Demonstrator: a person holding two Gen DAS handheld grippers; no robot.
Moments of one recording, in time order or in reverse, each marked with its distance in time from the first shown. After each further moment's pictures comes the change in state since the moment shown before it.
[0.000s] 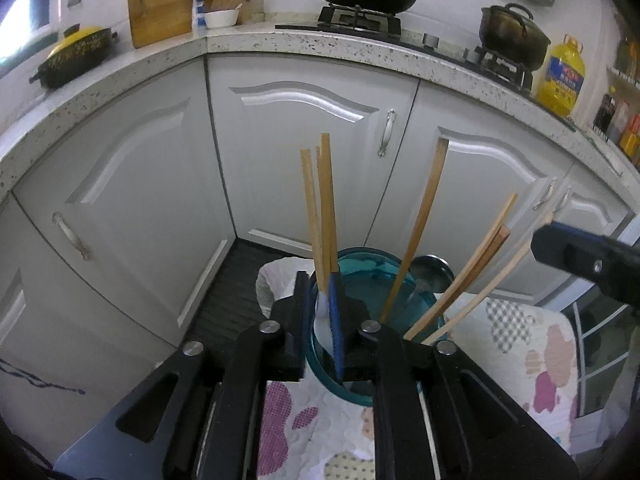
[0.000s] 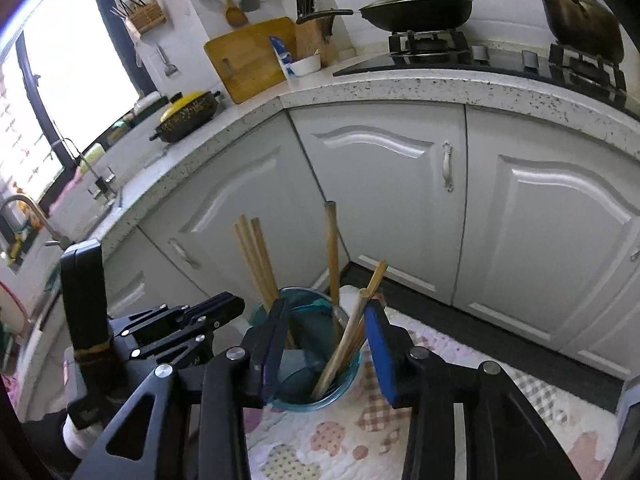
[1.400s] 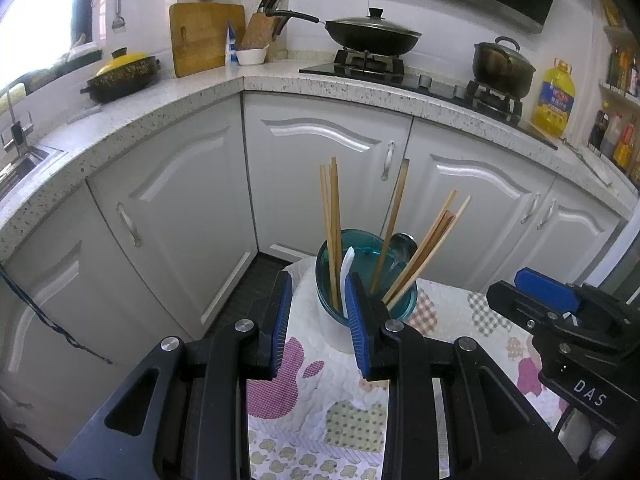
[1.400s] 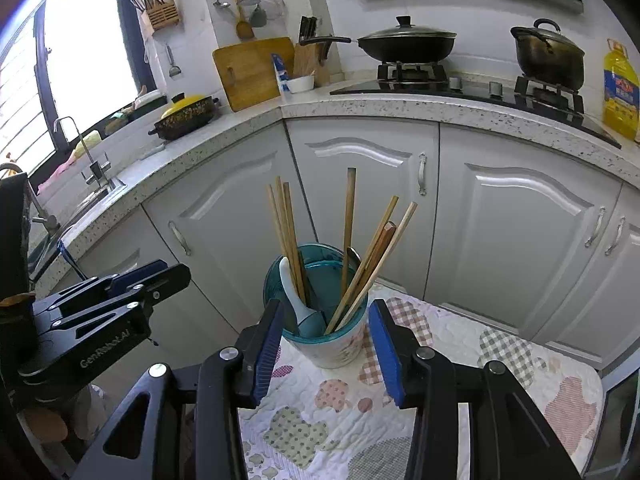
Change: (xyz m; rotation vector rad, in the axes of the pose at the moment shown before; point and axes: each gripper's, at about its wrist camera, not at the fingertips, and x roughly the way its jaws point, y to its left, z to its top) left arm -0.107 -0.005 -0.047 -0.023 -0.124 0.063; right arm -0.056 0.061 -0.075 -0.048 -0.102 -0.157
